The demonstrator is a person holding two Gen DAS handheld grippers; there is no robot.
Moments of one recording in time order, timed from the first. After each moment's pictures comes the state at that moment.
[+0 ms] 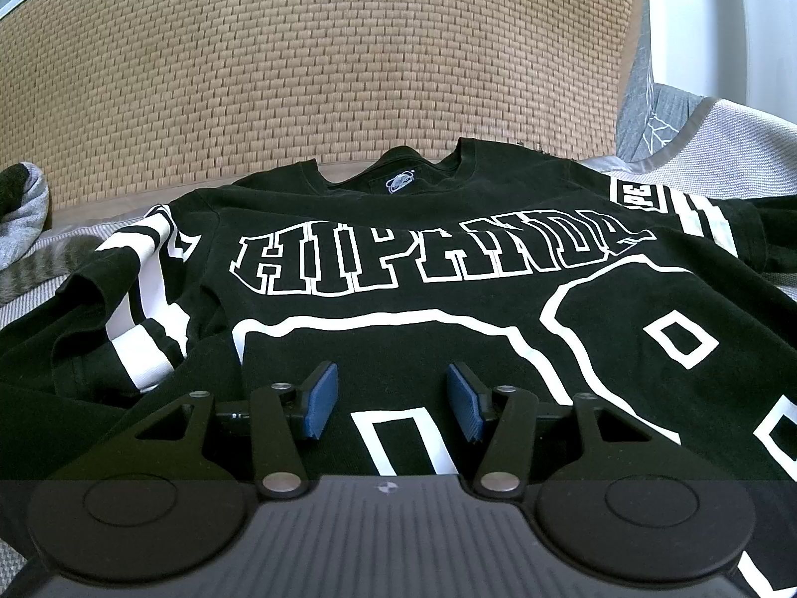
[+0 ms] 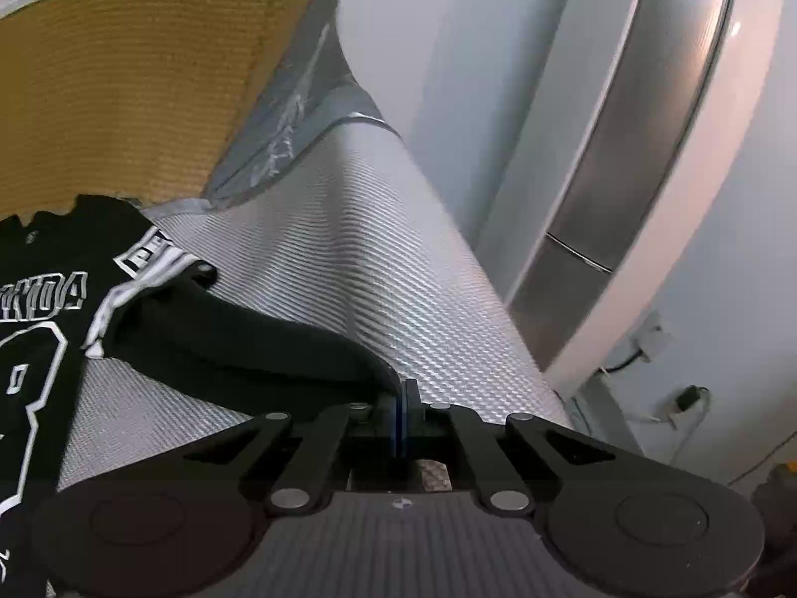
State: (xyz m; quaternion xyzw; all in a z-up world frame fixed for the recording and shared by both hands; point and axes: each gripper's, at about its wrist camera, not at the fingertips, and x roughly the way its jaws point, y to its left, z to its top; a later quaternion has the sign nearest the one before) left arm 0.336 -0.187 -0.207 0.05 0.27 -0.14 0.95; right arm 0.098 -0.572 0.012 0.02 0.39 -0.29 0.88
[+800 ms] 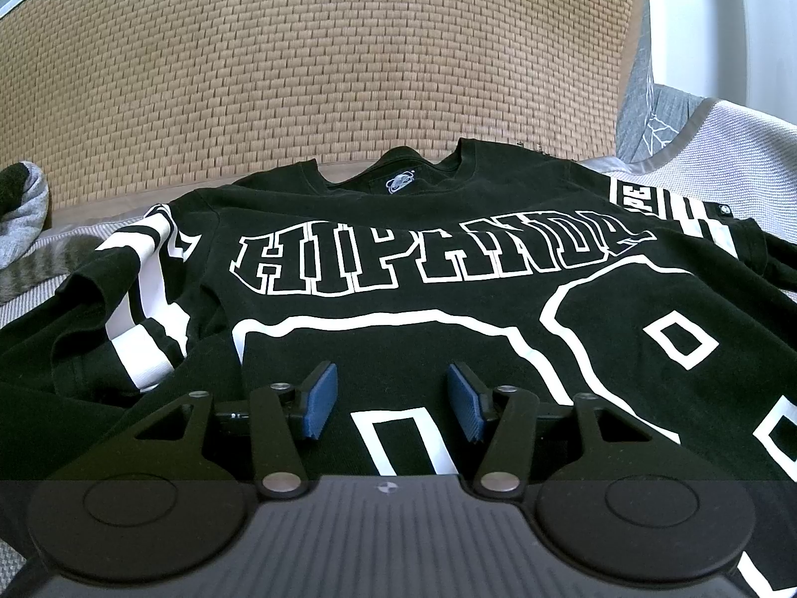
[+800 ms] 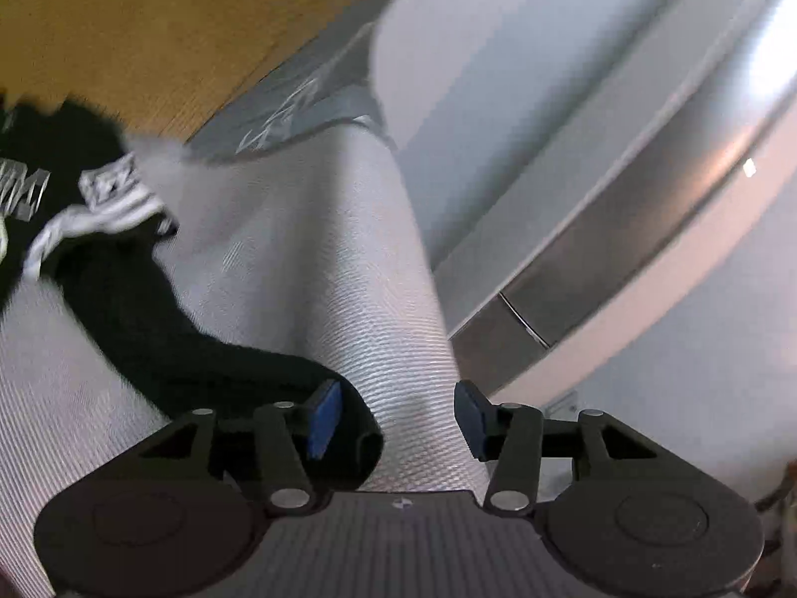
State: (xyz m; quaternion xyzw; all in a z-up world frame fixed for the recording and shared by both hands) left arm 0.335 -0.186 -0.208 0.05 0.27 -0.14 0.95; right arm 0.118 -0.546 -0.007 -0.21 0.41 -0.31 0.83
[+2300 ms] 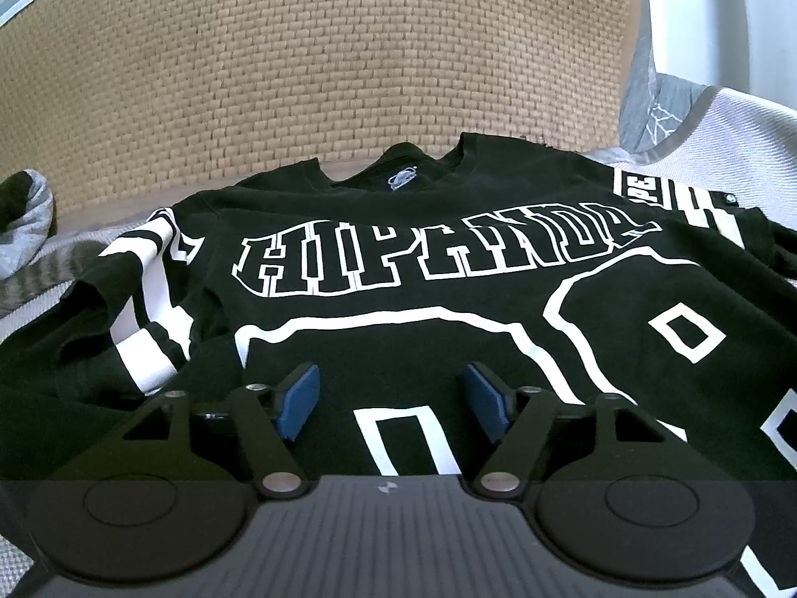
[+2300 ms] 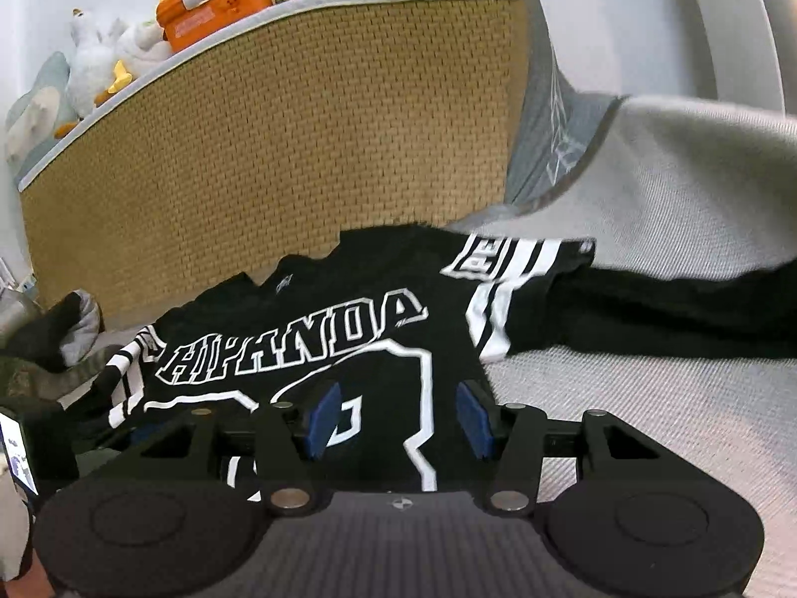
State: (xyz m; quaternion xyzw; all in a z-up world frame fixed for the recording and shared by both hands) left arm 0.336 -0.189 -0.208 0.06 0.27 -0.13 0.95; right arm 0.184 -0.365 -0.126 0.16 0.23 -0.12 0.95
